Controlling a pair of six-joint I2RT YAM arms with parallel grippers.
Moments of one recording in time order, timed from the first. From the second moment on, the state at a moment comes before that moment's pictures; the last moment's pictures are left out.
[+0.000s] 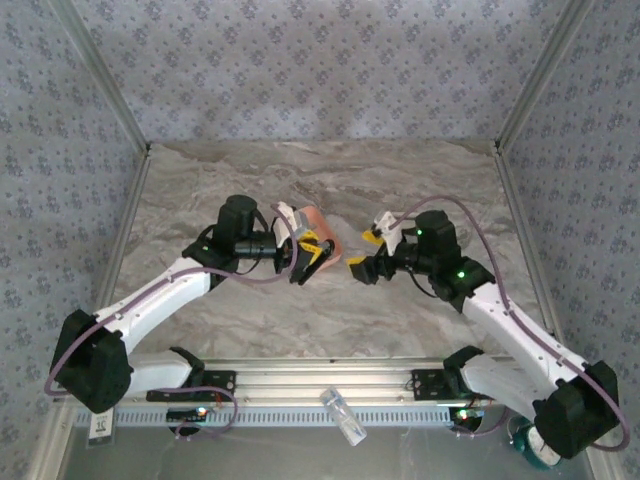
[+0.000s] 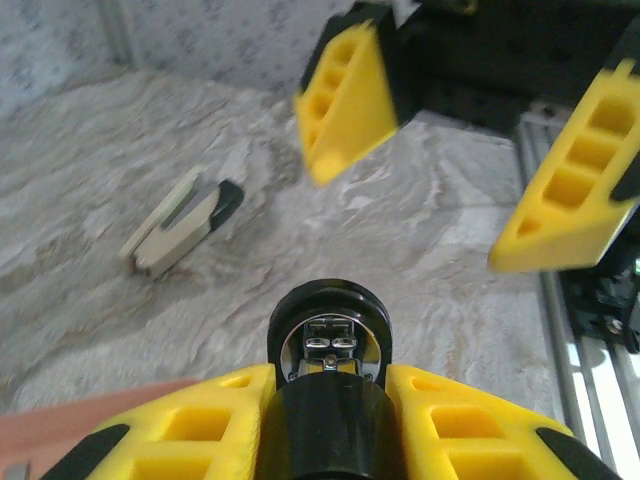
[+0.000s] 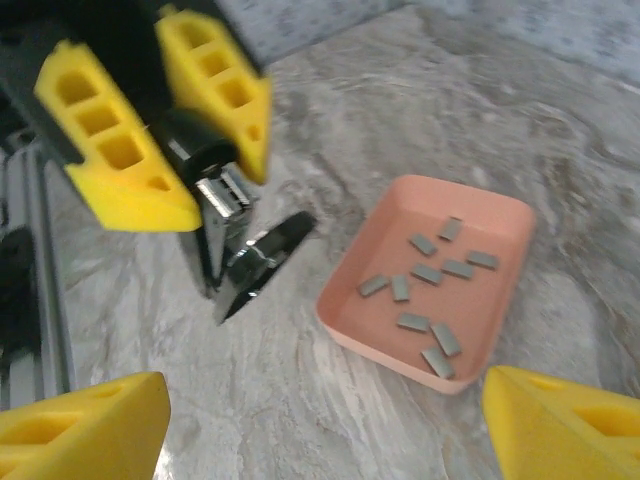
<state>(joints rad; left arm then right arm) -0.60 1.24 0.85 -0.05 0.76 0.25 0.51 0.98 0.73 -0.22 -0.57 -0.16</state>
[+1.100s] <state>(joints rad) -0.60 1.25 0.86 -0.01 0.93 0.39 0.63 1.17 0.83 -0.12 -0.68 -0.42</state>
